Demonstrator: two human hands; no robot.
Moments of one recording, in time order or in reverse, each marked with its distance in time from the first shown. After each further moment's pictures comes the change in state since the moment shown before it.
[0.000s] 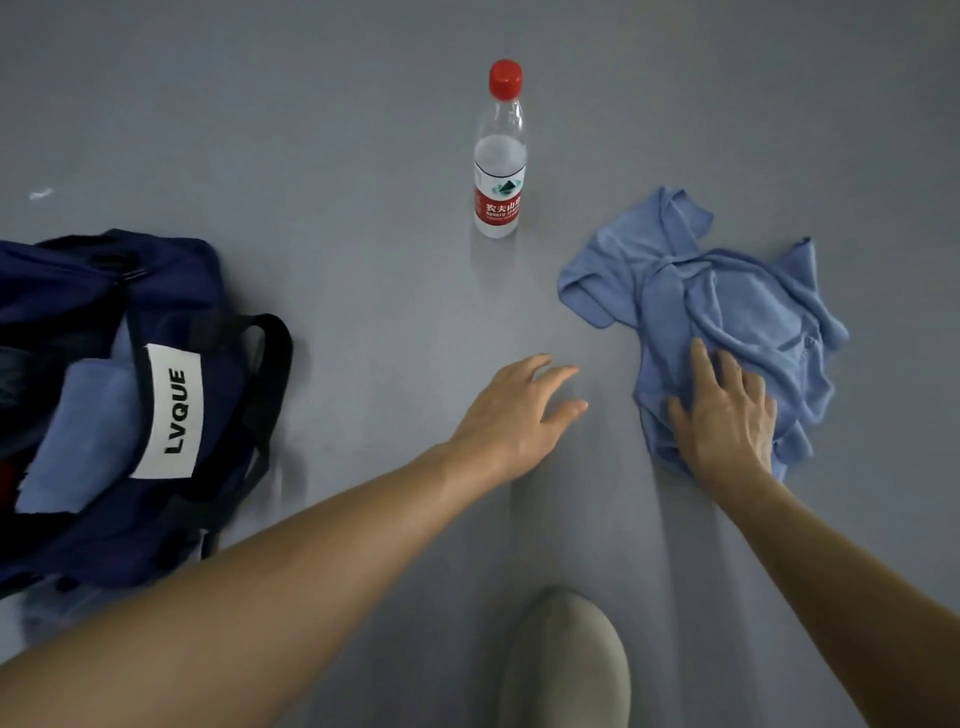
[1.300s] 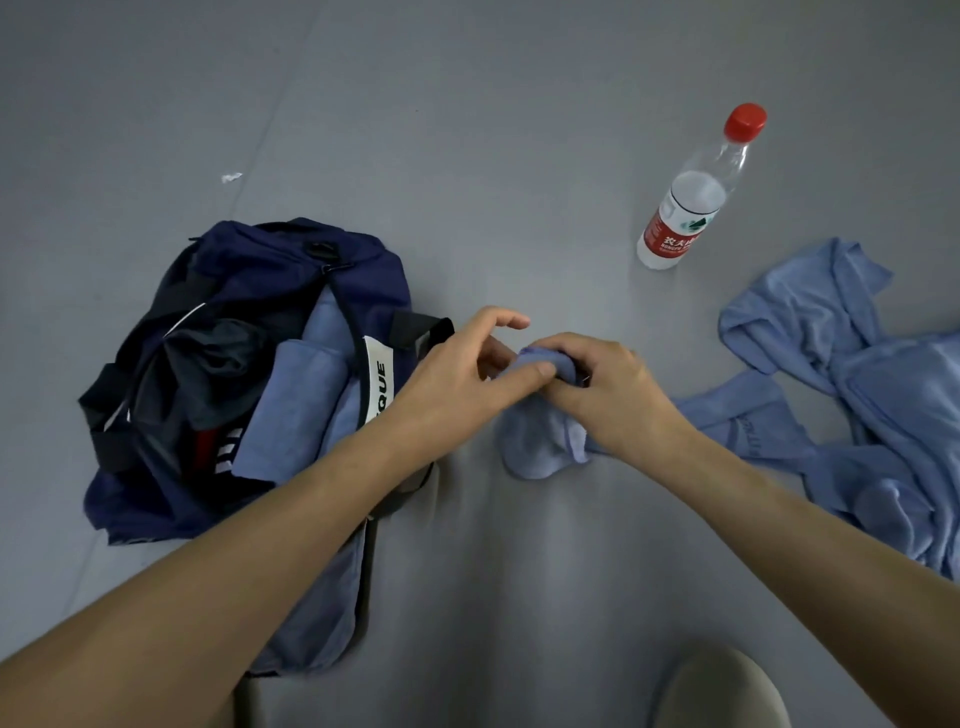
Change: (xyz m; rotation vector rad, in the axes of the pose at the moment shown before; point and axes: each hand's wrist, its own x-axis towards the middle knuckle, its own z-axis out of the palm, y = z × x) left_hand -0.111 -0.133 -0.177 -0.565 0.228 -0.105; right_hand -0.042 -0.306 -0.071 0.766 -0.410 -0.480
